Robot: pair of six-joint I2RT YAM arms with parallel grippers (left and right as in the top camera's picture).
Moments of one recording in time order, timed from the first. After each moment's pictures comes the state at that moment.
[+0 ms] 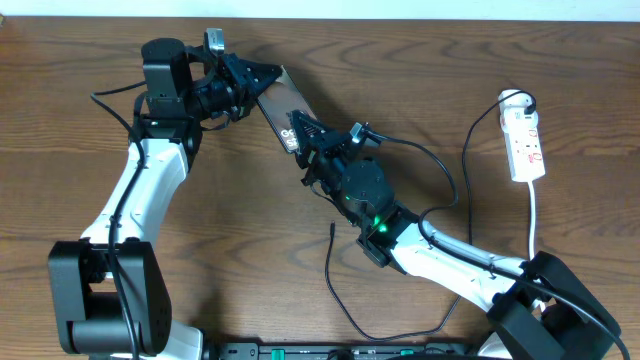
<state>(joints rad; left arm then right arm) -0.02 1.68 1.17 0.11 0.90 -1.13 0.81 1.64 0.82 0.83 0.20 1.95</state>
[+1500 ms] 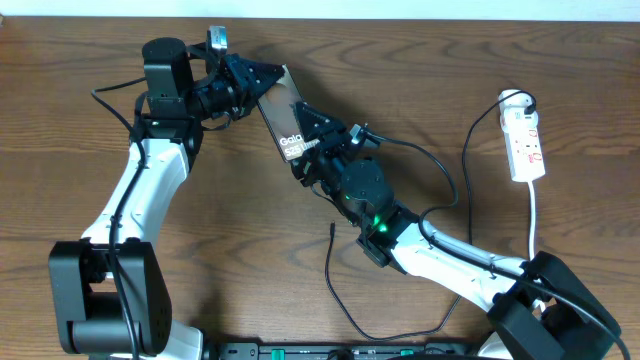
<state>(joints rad) -0.02 1.68 1.17 0.12 0.92 -1.08 0.81 1.64 0.82 0.81 0.19 1.99</state>
